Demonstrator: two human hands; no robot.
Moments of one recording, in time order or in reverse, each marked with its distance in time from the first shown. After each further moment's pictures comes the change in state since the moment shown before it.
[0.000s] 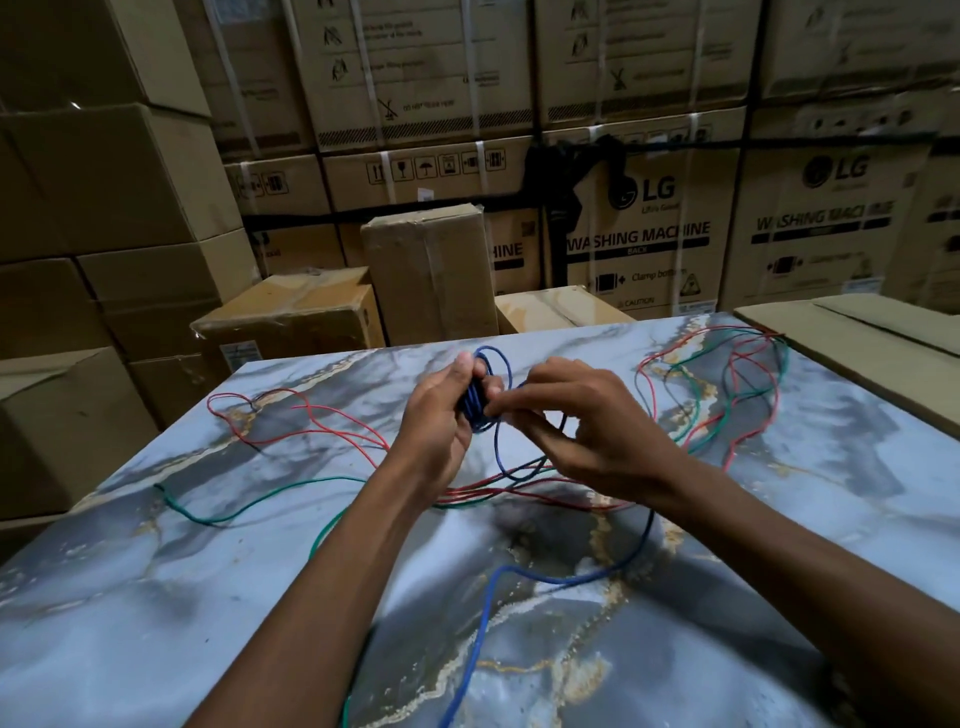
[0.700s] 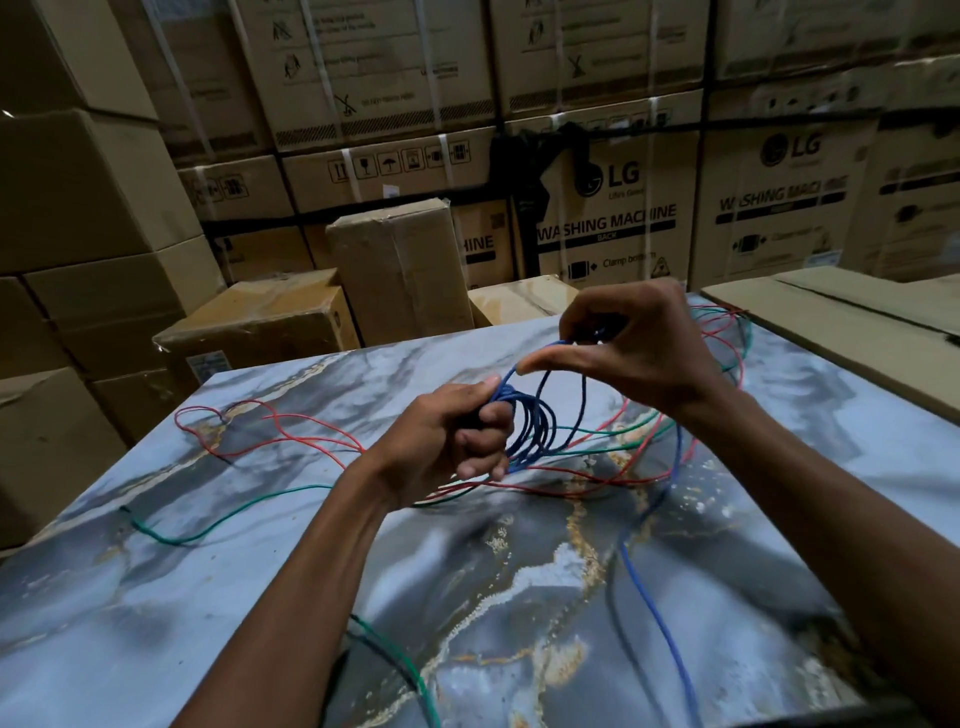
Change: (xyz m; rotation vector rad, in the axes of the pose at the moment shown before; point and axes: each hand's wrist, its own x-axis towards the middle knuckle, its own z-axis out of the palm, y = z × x) left_hand -0.018 0.014 0.007 0.046 -0.550 -0.397; right_hand 0.006 0.032 -0.056 -0.035 0.210 0.096
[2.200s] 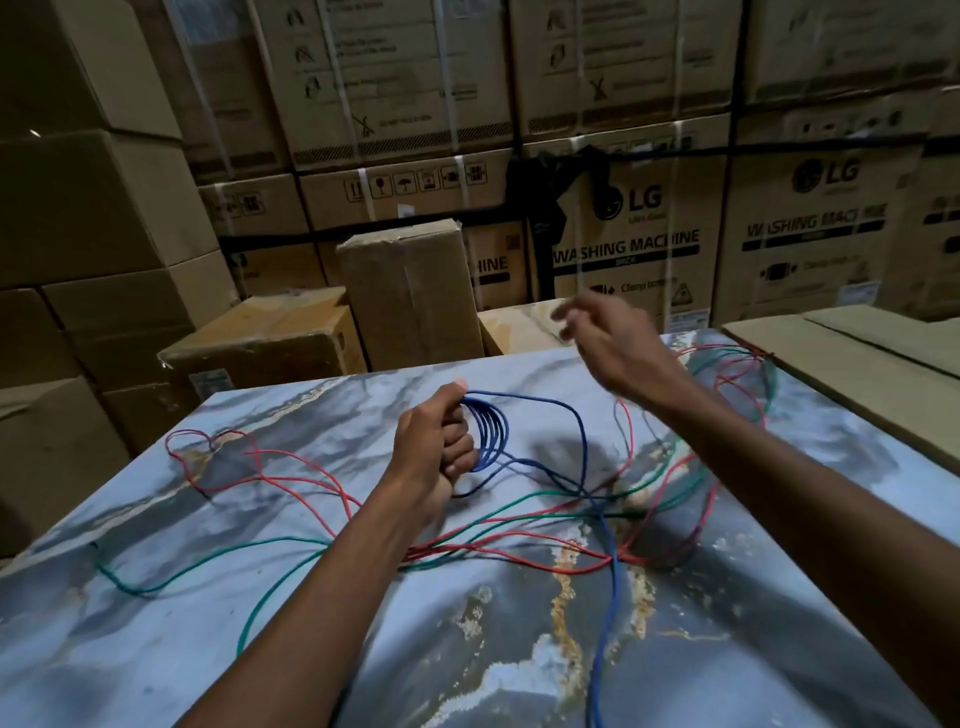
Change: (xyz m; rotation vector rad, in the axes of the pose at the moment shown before) left_hand 0.071 -0.012 -0.028 -0.189 0.712 0.195; right_hand 0.043 0.062 0.018 0.012 -0.140 0.559
